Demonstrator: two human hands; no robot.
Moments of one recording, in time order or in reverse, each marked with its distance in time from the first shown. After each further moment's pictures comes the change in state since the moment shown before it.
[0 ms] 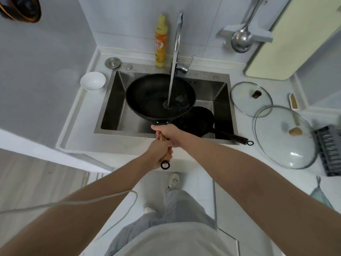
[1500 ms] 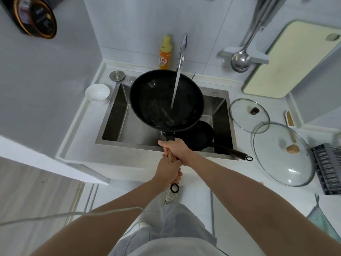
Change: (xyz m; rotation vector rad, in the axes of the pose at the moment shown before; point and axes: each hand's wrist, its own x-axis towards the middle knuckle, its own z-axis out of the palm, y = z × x) left_hand -0.013 -0.020 0.024 0.150 0.078 0.171; right_hand -0.009 0.015 -0.019 0.034 0.002 -0.130
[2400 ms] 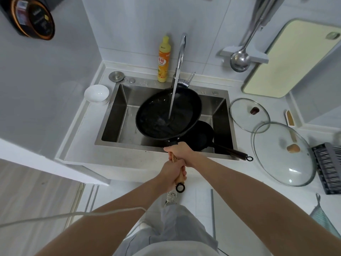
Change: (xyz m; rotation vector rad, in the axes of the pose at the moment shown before) left_hand 0.006 0.000 0.010 -0.299 -0.142 -0.252; right_hand -0.002 0.006 -0.013 -0.159 0.121 0.065
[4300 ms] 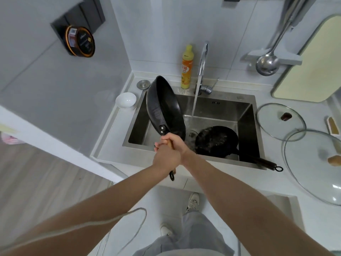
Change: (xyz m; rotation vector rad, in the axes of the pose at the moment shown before) left_hand -0.047 0.064 -0.036 0.740 0.483 0.364; right_hand -0.001 -0.045 0.069 0.703 -0.654 0.024
